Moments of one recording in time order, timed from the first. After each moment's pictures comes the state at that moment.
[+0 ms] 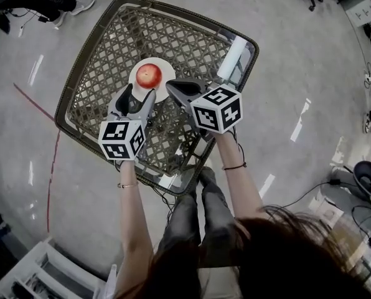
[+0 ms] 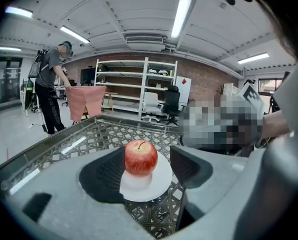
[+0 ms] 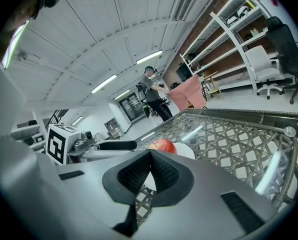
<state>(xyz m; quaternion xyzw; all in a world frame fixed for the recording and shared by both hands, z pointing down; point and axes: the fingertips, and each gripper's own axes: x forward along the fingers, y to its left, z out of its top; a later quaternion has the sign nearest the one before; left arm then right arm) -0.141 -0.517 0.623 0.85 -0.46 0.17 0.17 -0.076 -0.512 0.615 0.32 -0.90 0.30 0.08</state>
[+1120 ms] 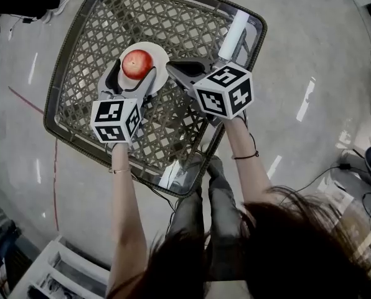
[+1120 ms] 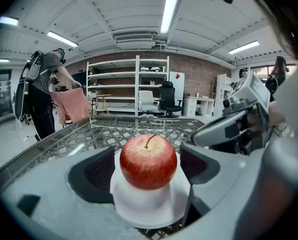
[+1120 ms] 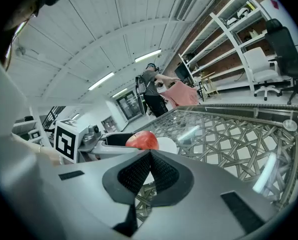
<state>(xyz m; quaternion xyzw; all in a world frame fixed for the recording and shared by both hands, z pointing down) -0.126 -0.562 0.670 0.87 -0.44 0.20 0.12 -0.057 -0.534 0.660 0.33 -0.89 0.29 0.09</state>
